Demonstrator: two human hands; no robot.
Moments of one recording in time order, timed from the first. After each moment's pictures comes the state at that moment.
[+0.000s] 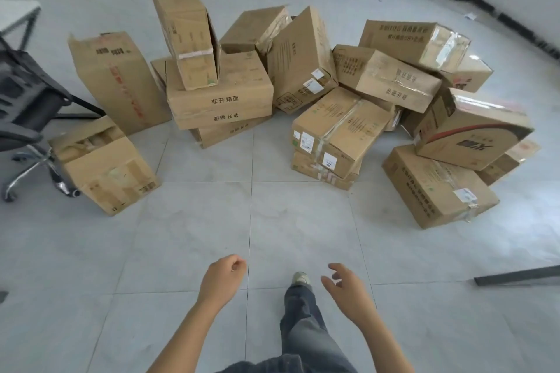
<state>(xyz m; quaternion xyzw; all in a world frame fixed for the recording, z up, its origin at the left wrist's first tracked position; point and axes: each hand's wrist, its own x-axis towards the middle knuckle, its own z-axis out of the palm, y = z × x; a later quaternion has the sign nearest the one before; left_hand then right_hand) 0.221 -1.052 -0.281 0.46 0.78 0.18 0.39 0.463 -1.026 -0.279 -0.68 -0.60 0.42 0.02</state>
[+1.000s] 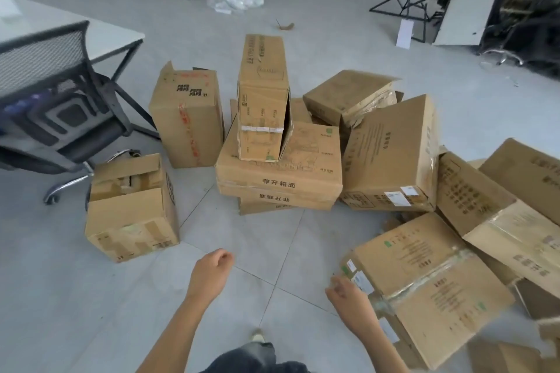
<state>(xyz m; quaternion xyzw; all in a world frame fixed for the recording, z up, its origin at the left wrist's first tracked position) 0.049 -0.606 -0.269 0.24 0.85 0.34 0.33 0.288 -0.485 -0.269 -0.55 -0.73 0.40 -0.06</state>
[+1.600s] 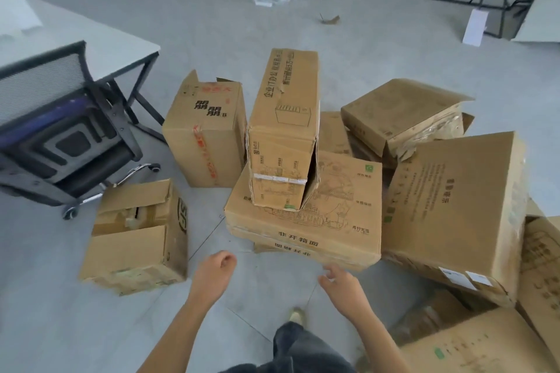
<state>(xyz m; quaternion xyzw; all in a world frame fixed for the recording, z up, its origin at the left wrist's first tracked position) -0.098 -0.380 -0.267 0.18 0.88 0.30 0.32 0.091 -0.221 -0.284 -0.48 -0.76 0.43 -0.10</state>
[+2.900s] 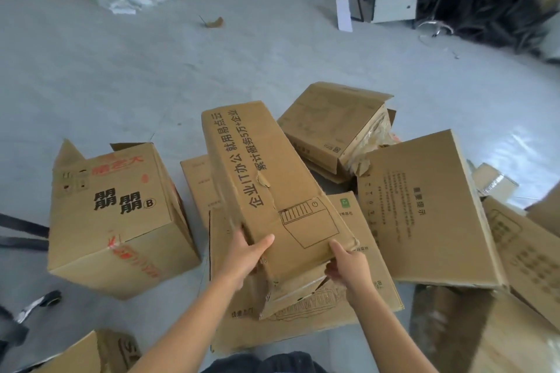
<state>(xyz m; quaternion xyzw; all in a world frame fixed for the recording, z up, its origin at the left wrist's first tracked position) -0.370 -0.075 -0.253 0.23 0.69 0.41 0.55 -0.181 -0.038 -0.242 -0.72 -0.36 0.54 0.25</state>
